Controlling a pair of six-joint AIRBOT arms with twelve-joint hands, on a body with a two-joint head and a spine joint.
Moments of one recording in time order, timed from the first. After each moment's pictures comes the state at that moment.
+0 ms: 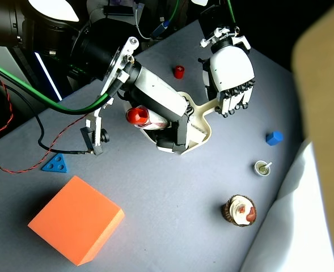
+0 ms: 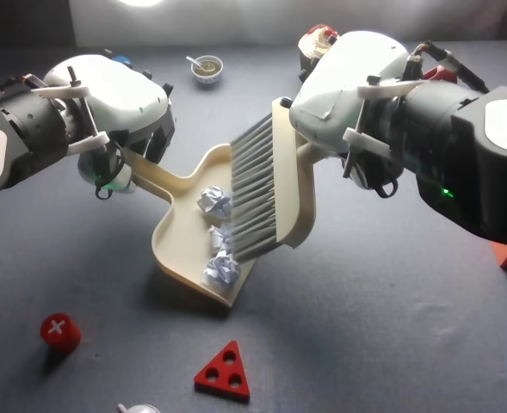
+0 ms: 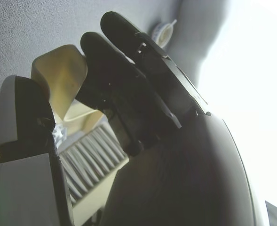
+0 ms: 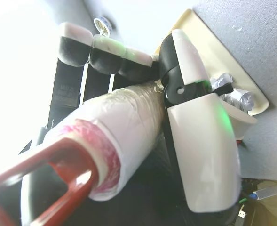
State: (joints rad) left arm 0.38 -1.14 1.25 2.24 0.27 -1.09; right arm -0.02 -1.29 0.97 -1.54 -0.67 -0.03
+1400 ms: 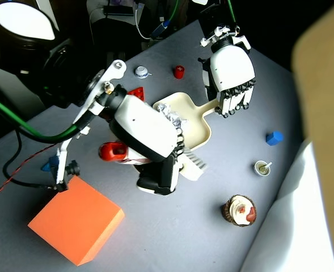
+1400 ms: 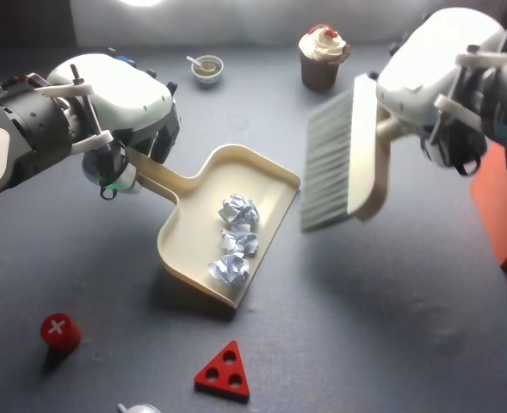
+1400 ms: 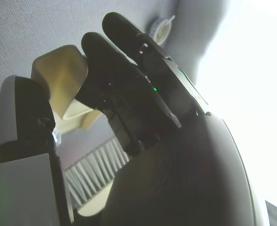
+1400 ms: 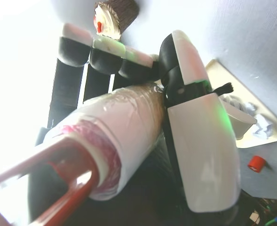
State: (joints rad) left arm 0.38 -1.14 1.24 2.22 0.27 -1.09; right arm -0.05 -1.14 0.97 -1.51 -0.65 0.00
